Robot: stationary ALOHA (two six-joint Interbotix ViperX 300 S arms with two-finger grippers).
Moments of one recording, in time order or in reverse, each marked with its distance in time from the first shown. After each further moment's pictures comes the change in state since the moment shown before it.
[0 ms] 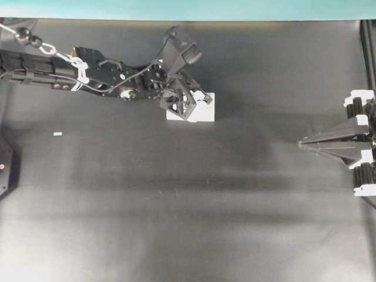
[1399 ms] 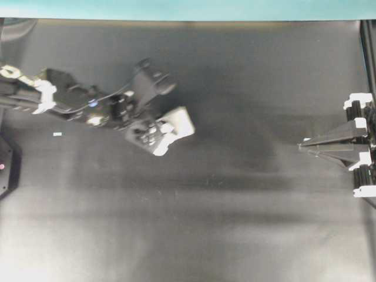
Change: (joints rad) left arm -0.143 -0.196 0.268 0.002 0.242 -0.198; right arm 0.000 -0.005 0.031 -0.002 0.000 0.000
